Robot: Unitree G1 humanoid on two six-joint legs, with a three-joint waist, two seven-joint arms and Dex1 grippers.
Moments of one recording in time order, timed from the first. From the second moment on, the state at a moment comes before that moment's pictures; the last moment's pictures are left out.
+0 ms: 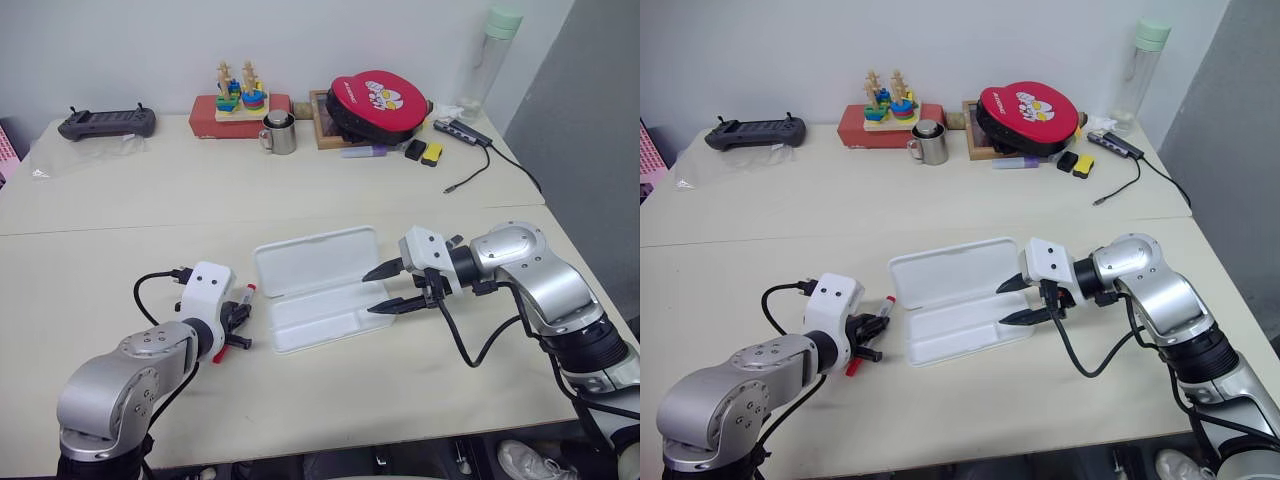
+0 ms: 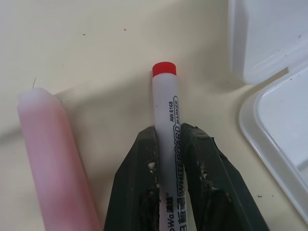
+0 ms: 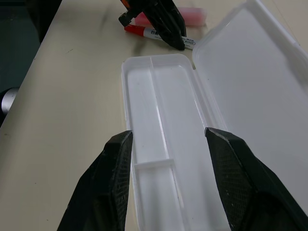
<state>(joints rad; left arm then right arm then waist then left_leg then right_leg) -0.10 0.52 0.19 -0.69 -0.50 1.41 -0.13 -0.64 -0.67 0.31 -0.20 0.26 0.46 1.30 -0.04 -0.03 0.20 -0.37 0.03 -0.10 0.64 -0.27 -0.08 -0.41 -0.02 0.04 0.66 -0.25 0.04</state>
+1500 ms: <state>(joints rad) -0.50 0.83 -0.38 -0.43 -0.23 0.68 -0.78 -0.60 -0.78 0.30 -0.21 0.26 0.44 1.32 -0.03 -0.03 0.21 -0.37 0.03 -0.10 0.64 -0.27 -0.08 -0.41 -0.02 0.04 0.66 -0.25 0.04</state>
